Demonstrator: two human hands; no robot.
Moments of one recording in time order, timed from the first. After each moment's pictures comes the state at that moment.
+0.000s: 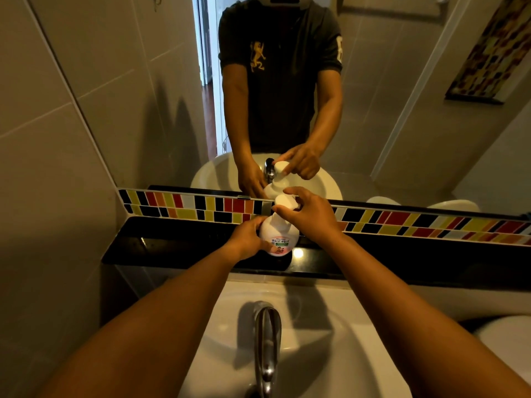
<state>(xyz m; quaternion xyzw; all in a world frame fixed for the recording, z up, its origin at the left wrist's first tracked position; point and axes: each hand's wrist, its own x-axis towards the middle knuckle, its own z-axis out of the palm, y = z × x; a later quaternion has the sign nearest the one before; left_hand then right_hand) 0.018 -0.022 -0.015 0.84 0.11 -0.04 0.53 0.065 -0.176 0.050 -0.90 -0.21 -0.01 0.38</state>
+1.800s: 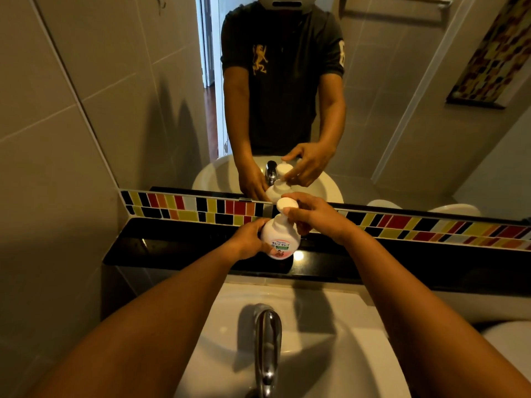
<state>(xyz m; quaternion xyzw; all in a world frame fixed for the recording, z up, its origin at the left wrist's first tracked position) 0.021 -0.016 -0.012 0.85 0.09 -0.08 0.52 0.082 -0.191 0.063 -0.82 -0.25 0.22 0.47</state>
